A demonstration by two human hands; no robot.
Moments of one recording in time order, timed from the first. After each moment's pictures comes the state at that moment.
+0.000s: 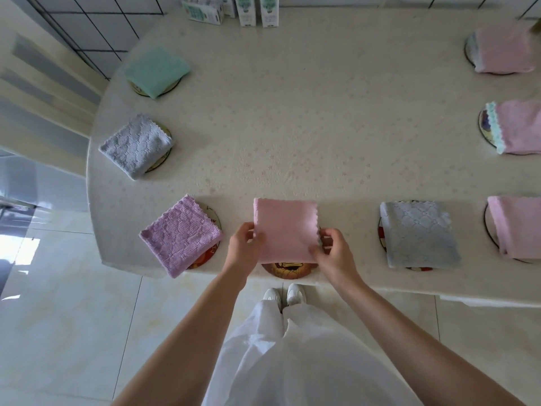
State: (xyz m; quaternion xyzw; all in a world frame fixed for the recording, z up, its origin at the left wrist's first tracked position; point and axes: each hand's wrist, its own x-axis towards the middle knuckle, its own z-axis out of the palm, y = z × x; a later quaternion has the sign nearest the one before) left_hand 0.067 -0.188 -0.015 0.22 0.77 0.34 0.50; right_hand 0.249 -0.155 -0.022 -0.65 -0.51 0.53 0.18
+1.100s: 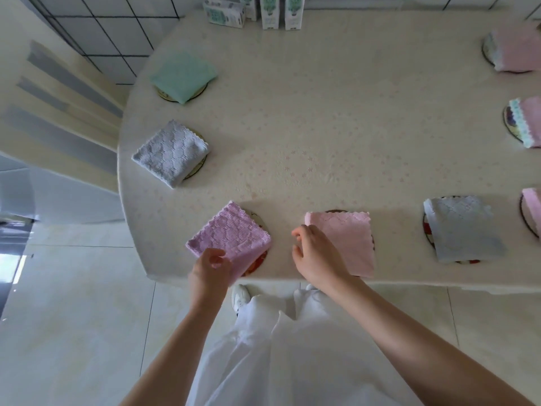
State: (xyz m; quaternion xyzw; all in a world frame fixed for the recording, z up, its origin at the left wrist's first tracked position) left_hand -0.089 -0.267 -0.022 0.28 0.86 0.26 0.33; right_hand 0.107 -0.180 -0.005 -0.56 -0.77 0.31 0.03
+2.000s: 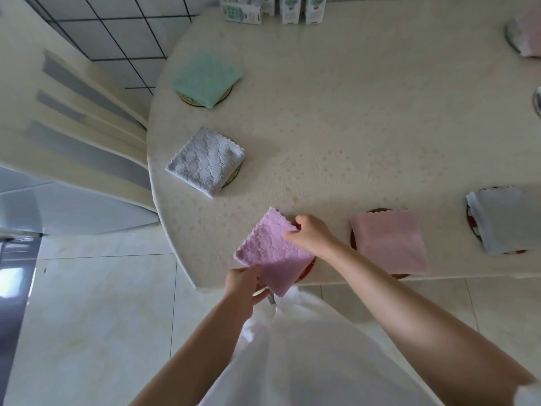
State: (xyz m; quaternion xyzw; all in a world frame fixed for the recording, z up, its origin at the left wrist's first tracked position) left_hand -0.156 -0.259 -0.037 -0.06 0.73 0.30 0.61; right_hand -0.021 -0.145 -0.010 -0.61 -0.65 0.45 -0.04
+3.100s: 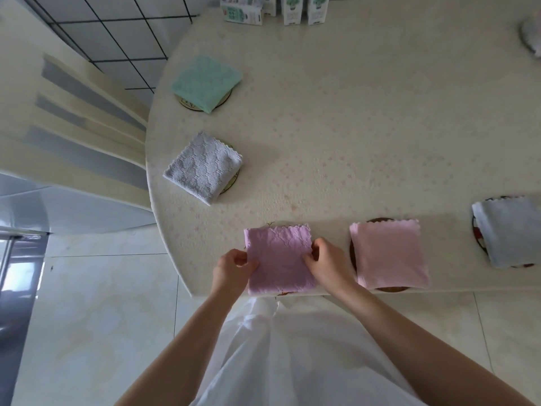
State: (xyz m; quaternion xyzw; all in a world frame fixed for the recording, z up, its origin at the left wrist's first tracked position) left_hand -0.179 -0.232 -0.039 0.29 0.81 0.19 0.47; right_hand 0.018 -0.178 -0.035 -0.68 -0.61 0.41 0.03
